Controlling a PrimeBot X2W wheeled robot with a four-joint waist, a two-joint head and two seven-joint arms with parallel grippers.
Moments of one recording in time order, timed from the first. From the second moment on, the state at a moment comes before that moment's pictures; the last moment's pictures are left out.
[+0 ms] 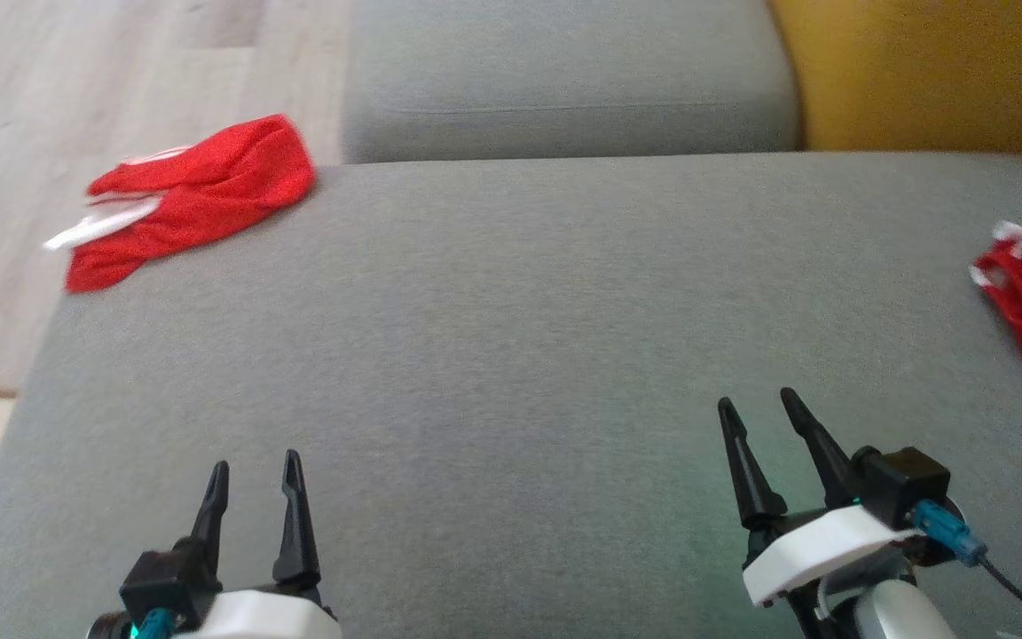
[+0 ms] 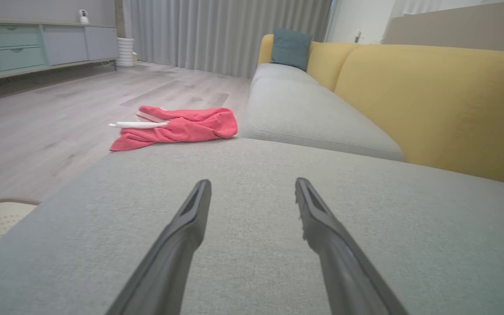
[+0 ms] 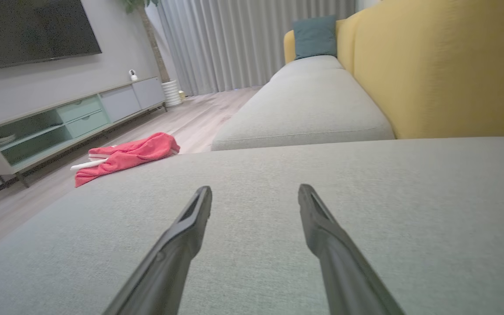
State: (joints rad) left arm 0.18 0.05 -0.18 0.06 -0.22 0.17 -0.26; right arm -0.01 -0.05 0.19 0.25 0.23 0.12 -0.12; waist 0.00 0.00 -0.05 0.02
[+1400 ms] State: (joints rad) left arm 0.04 0.17 -0.05 0.00 -0.17 0.11 -0.25; right arm -0.05 -0.05 0.22 0.21 0.20 0.12 -0.11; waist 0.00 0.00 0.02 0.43
